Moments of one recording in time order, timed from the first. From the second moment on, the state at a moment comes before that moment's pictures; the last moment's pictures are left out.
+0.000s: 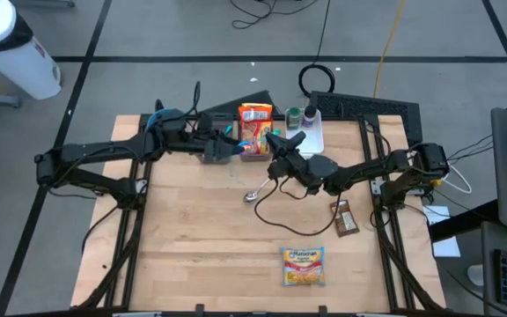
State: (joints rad) left arm 0.30 1.19 0.91 0.25 0.38 -0.78; right arm 0.01 1.59 0.86 0.96 0.83 -1.38
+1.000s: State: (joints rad) left arm 0.23 1.19 0.91 0.32 0.44 -0.78; right arm 0.00 1.59 0.86 1.03 0.72 -1.53
